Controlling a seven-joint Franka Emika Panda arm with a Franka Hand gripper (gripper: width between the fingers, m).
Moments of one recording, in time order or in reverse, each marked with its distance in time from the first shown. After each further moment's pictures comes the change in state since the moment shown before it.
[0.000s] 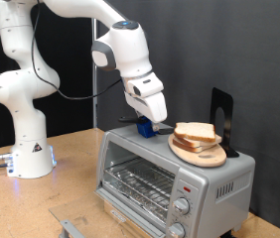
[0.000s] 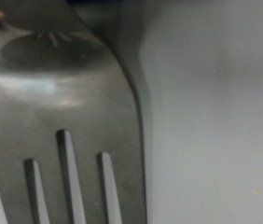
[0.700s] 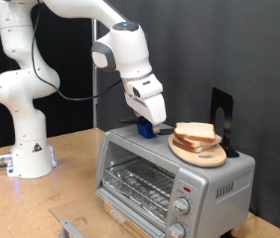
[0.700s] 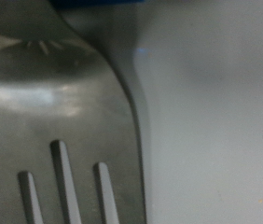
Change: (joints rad) arm -0.001 0.005 -0.002 -0.001 -0.002 -0.003 0.008
